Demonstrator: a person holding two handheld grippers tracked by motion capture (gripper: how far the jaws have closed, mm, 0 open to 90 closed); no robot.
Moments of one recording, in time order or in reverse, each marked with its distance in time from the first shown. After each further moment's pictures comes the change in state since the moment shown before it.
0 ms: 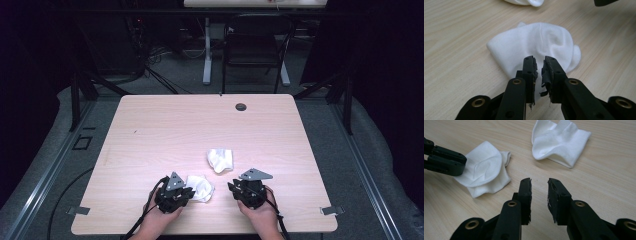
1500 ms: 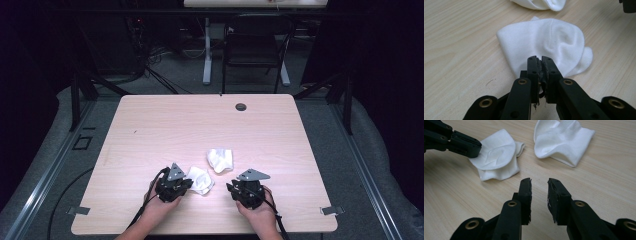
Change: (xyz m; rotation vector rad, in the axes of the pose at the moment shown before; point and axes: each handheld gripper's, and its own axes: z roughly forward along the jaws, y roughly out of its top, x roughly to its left) left arm 0.025 0.009 0.016 0.015 0.031 0.045; right arm 0.003 0.000 0.003 0.015 -0.004 -0.014
